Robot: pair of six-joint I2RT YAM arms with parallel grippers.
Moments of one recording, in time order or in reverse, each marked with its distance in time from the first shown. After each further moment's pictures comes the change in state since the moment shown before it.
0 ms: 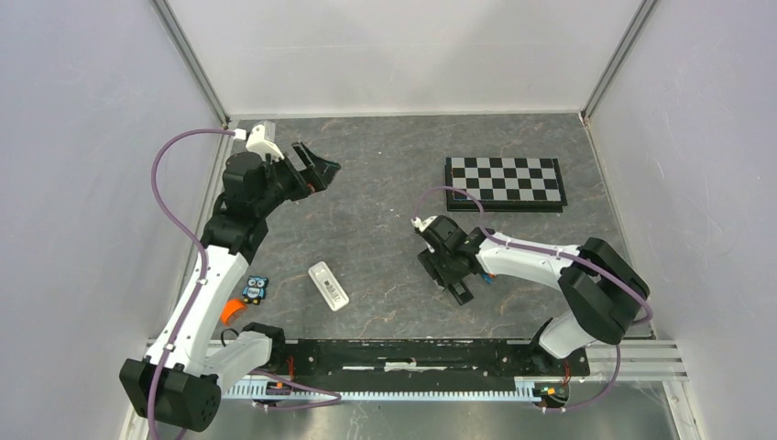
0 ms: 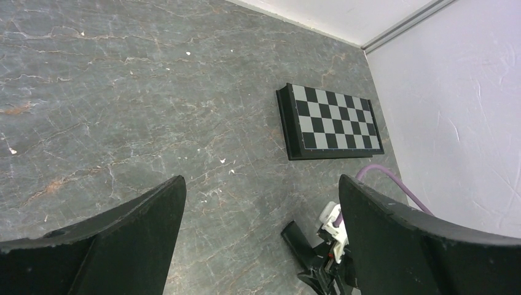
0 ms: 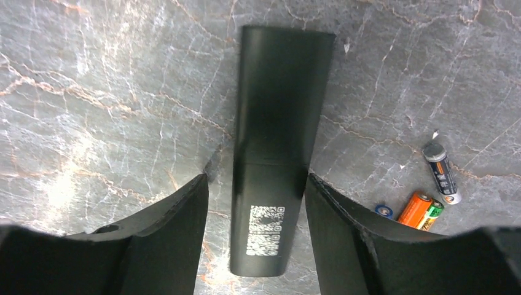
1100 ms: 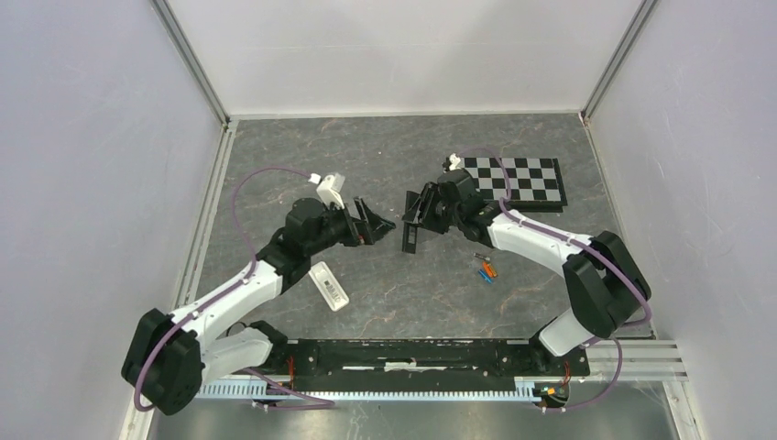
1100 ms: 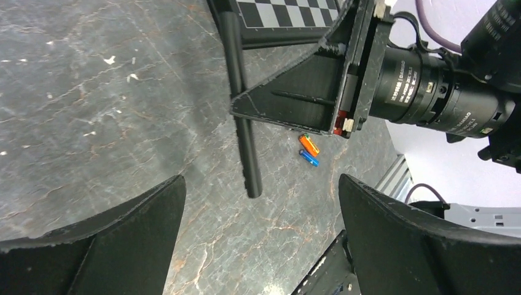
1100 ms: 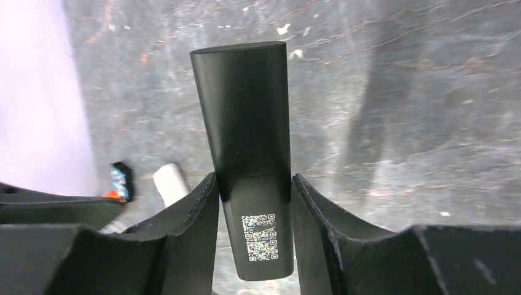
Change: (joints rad) left arm -0.328 0.053 -0.410 0.418 0.042 -0.108; right arm -0.202 0.028 0.140 0.397 -0.200 0.621
